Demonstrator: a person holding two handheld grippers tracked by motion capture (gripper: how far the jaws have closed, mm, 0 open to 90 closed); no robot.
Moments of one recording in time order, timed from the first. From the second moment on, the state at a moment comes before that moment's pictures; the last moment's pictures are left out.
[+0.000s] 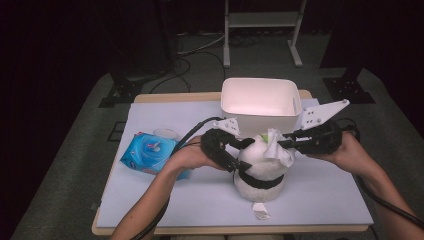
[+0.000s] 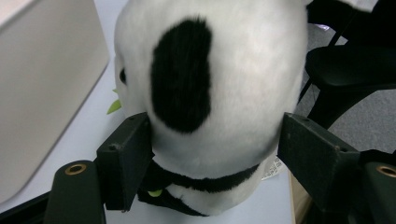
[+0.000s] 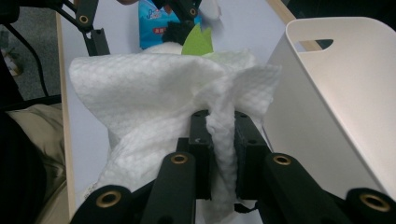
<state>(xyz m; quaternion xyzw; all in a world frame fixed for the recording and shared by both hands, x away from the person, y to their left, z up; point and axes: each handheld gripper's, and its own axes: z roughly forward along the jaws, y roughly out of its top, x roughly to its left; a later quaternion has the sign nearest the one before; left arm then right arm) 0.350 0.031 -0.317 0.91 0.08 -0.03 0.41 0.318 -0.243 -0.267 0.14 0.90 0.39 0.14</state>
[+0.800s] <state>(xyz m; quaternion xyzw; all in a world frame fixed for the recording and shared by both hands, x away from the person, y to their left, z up) 0.350 0.034 -0.309 0.90 0.07 -0.01 0.42 0.319 -0.247 -0.274 0.15 0.88 0.43 0.12</state>
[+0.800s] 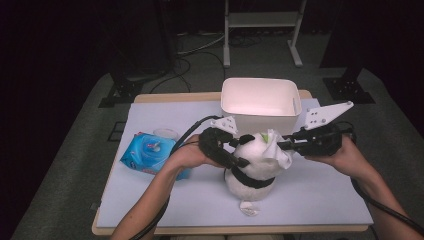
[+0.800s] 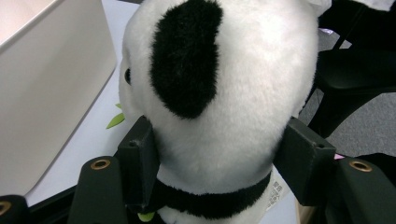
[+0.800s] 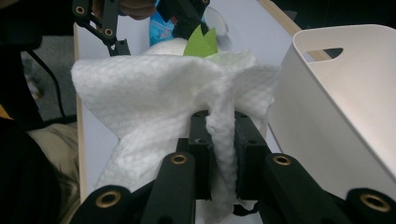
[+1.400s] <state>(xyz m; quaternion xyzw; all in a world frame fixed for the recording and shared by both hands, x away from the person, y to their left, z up) 0.349 0.019 -0.308 0.90 0.06 -0.01 0.42 0.315 -0.237 -0.253 0.12 0.91 0.37 0.15</state>
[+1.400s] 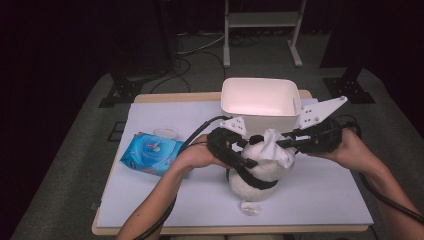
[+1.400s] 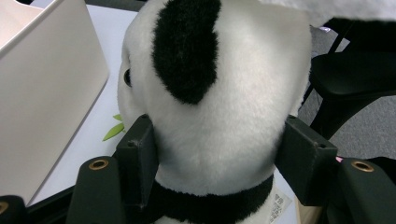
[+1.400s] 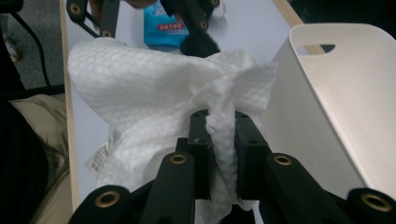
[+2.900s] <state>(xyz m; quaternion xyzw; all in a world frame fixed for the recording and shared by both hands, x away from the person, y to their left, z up) 0.352 -0.006 -0.336 0.91 0.06 -0.02 0.42 0.312 -0.259 -0.266 0.15 0.91 0.35 0.14</state>
